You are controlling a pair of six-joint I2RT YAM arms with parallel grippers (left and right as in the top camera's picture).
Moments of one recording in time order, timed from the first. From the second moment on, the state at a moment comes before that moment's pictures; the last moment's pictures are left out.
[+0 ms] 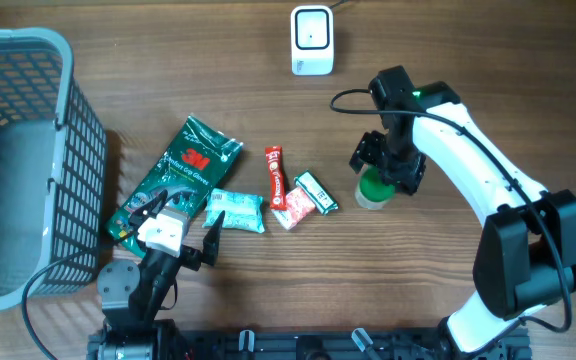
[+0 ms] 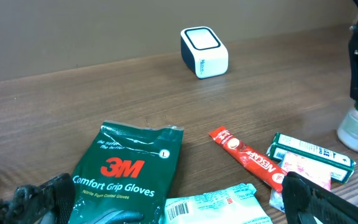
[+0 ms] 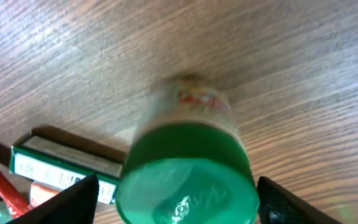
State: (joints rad) left arm 0.05 0.09 0.08 -0.22 0.39 0.11; right arm 0.31 1.82 1.36 -1.14 -0.10 0.78
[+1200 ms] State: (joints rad) left arm 0.05 0.09 0.08 -0.22 0.39 0.11; right arm 0.31 1.82 1.11 -0.88 -0.09 0.15
